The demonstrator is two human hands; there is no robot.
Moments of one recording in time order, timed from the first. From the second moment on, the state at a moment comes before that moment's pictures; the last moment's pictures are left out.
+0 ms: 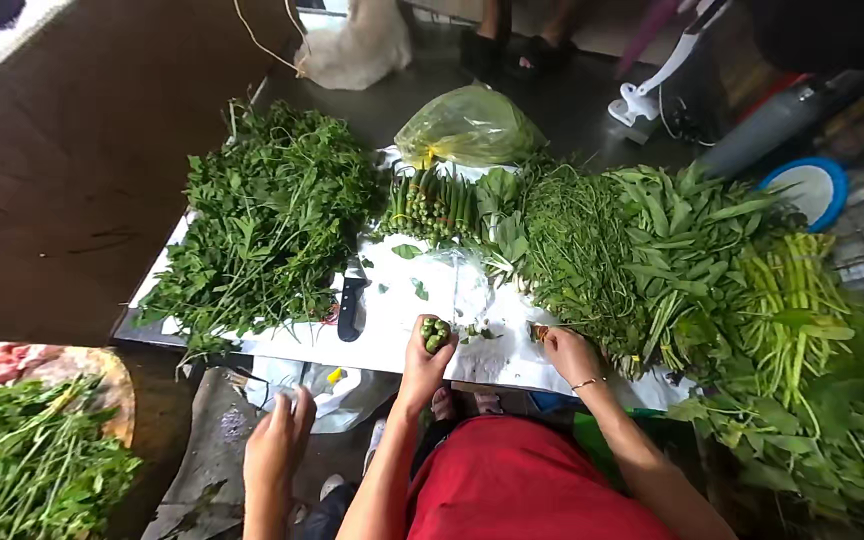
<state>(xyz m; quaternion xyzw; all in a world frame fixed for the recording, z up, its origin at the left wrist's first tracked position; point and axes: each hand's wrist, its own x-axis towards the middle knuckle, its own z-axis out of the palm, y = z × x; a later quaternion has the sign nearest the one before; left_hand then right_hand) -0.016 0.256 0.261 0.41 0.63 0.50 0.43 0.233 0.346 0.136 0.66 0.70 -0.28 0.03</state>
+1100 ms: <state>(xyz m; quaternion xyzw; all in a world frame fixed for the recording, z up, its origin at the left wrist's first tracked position) -0.046 0.268 0.177 0.54 0.55 0.38 0.52 0.124 0.355 0.217 0.10 0.96 -0.12 -0.23</state>
